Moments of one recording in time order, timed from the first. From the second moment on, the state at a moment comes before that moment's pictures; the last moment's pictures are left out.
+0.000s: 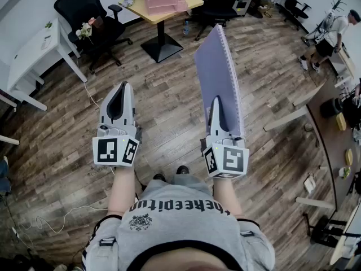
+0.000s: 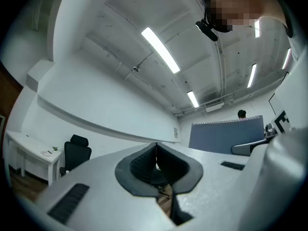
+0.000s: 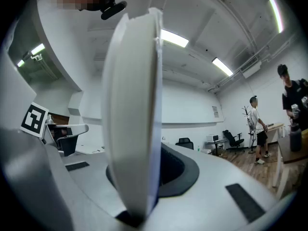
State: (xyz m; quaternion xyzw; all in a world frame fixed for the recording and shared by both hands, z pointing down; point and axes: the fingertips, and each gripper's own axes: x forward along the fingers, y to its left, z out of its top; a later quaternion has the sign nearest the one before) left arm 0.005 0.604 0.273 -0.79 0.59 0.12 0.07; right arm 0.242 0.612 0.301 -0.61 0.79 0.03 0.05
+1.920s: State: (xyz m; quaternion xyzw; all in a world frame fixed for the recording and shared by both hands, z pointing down) left arm 0.026 0.443 0.257 -0.76 0.62 0.15 0.11; right arm 0.260 0.432 0.294 -0.57 0.82 0.05 0.07
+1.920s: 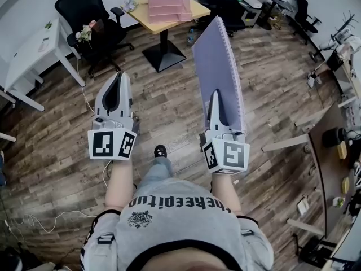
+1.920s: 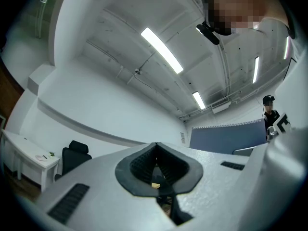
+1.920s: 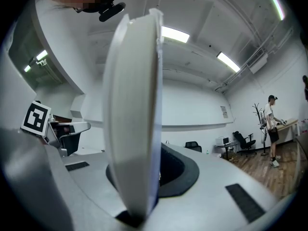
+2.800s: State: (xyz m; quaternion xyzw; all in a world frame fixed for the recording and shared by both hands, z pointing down) left arm -0.039 0.231 0.239 -0.78 0.59 0.15 0.12; right arm 0.191 0.229 0.286 -0.59 0.80 0.05 0.08
